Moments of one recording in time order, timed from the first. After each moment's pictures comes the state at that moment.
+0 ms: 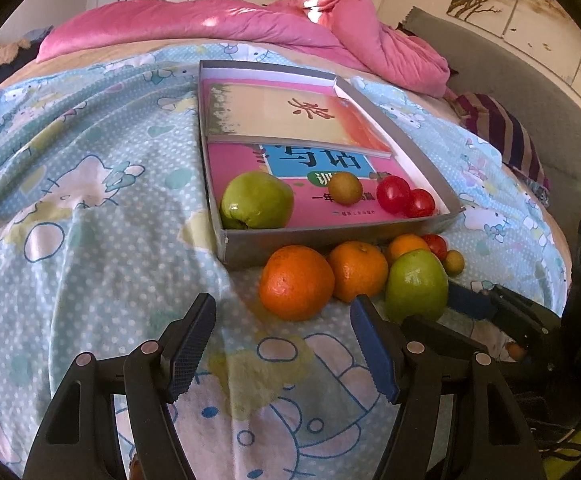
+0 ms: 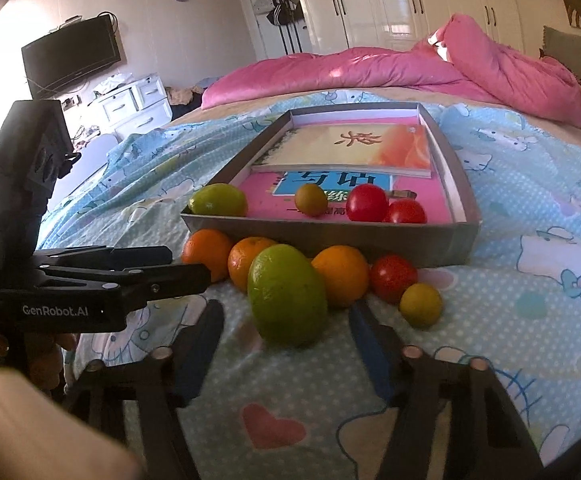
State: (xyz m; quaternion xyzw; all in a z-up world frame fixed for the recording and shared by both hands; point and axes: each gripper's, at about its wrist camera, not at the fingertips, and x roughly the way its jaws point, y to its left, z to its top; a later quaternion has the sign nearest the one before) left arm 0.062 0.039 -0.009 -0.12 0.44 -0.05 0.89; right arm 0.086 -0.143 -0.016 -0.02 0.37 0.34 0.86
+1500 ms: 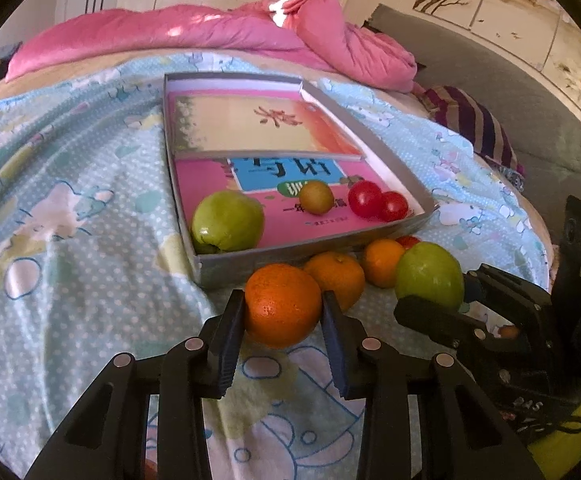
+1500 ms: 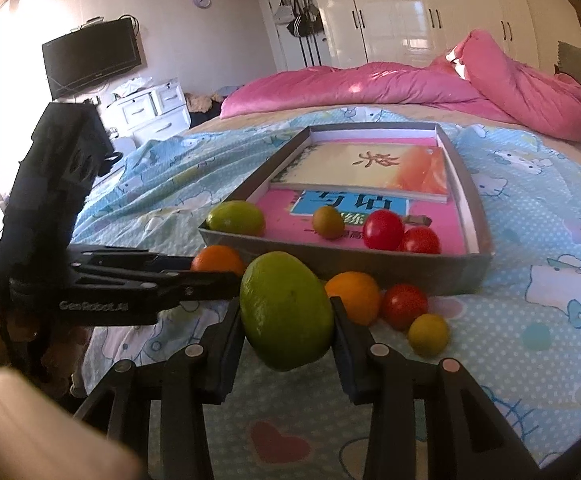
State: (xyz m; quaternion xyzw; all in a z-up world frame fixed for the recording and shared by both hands) left arm 0.070 0.036 -0.001 -0.11 0.42 -0.11 0.90; right arm 0.086 -0.143 -0.003 -0.02 0.33 0.36 0.87
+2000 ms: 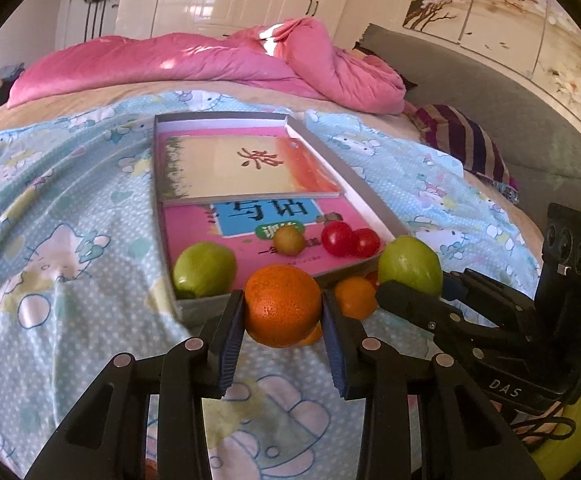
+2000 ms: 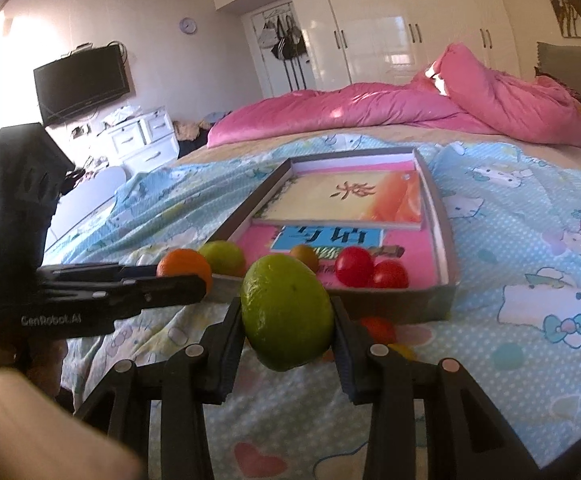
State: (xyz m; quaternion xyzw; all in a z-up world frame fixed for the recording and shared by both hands) left arm 0.068 0.021 0.028 -0.10 0.38 -0.11 0.91; right arm 0.094 -0.160 0.013 0.01 0.30 0.34 0.89
